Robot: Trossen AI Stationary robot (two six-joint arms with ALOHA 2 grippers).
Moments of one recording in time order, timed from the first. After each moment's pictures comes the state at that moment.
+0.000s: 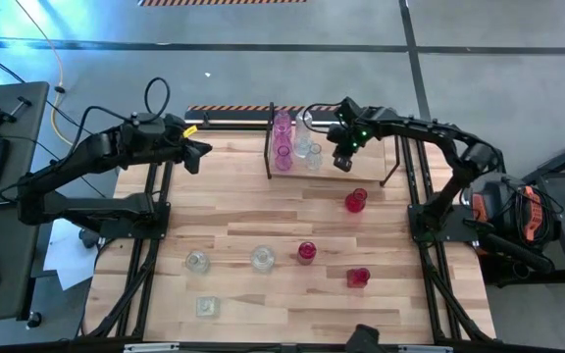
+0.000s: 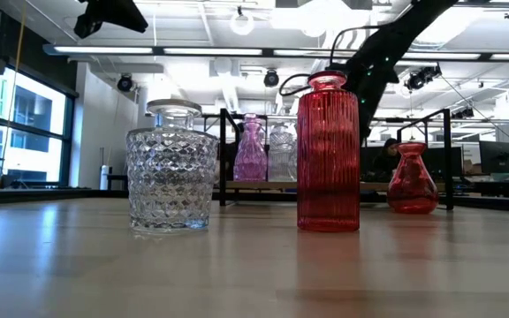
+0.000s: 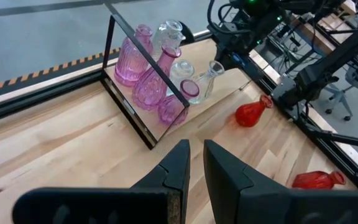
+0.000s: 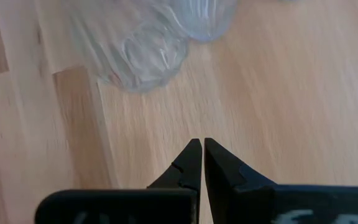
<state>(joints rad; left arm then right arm) 0.38 0.81 1.08 -0.81 -0.10 -0.55 -0.72 1.67 1.15 -0.67 -0.27 -0.38</state>
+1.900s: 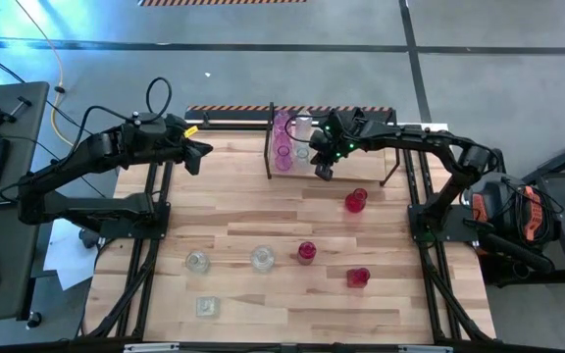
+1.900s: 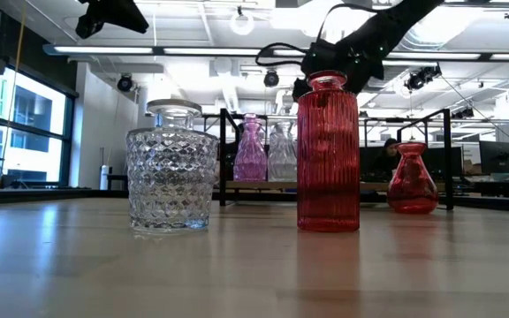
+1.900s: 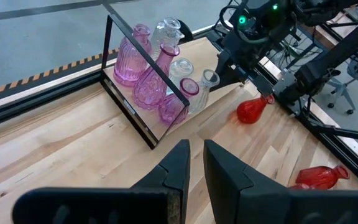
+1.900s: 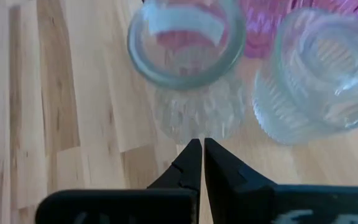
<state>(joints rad) 0.38 0.82 1.08 -0.81 -0.09 -0.52 -0.53 1.68 1.15 -0.45 -0.29 -0.18</state>
